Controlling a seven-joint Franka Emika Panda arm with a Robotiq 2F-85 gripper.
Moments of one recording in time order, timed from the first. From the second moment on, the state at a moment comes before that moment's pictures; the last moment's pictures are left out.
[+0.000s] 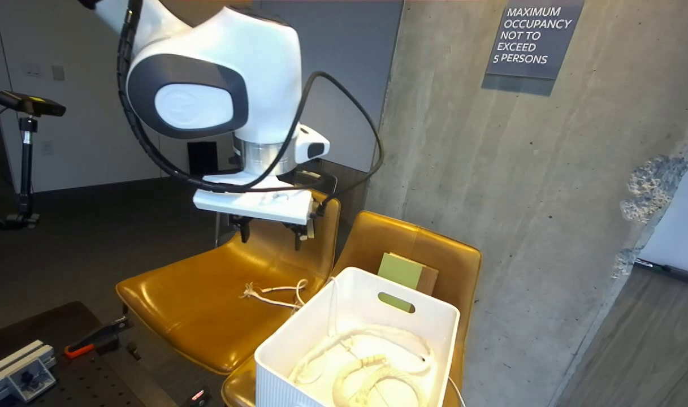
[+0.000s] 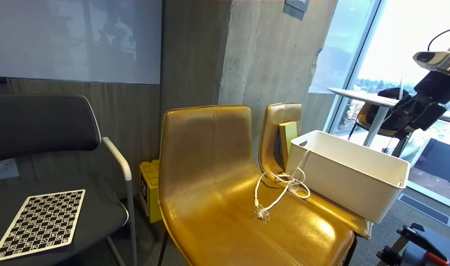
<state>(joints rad) -0.18 -0.20 -0.12 -2.50 0.34 2.52 -1.10</state>
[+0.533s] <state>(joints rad) 0.16 -0.29 -0.11 -2.55 0.39 2.79 -1.17</state>
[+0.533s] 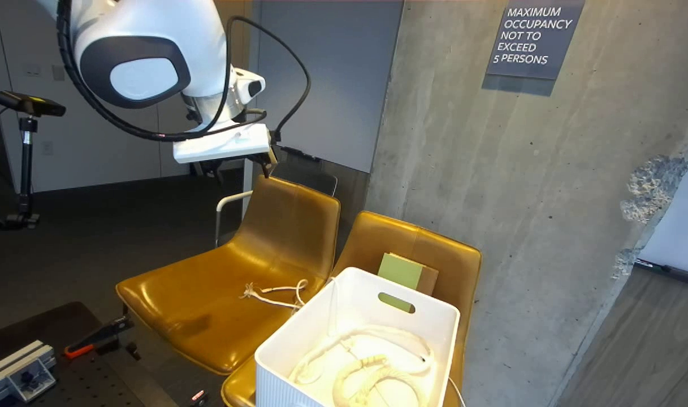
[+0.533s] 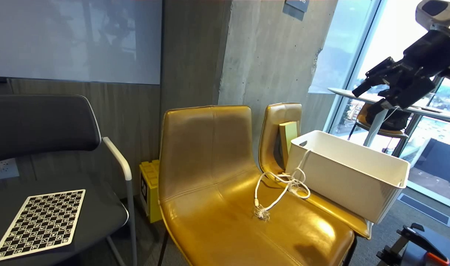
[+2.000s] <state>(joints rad) 0.14 0.25 -0.10 -2.36 -0.43 3.03 -1.42</state>
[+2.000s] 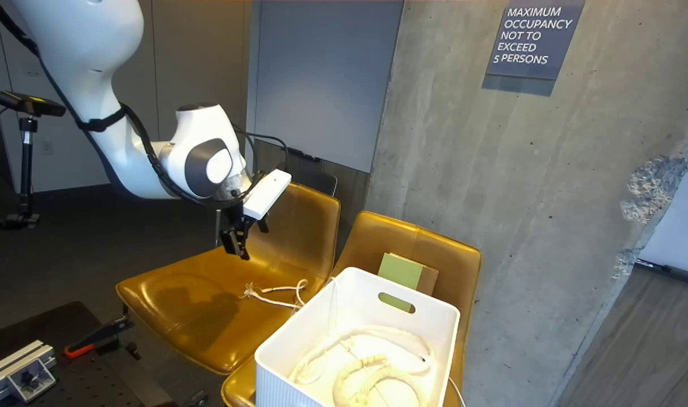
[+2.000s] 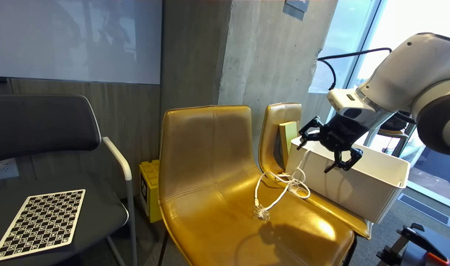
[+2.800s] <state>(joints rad) 0.43 0.72 -0.56 -2.05 -0.58 3.30 -1.31</state>
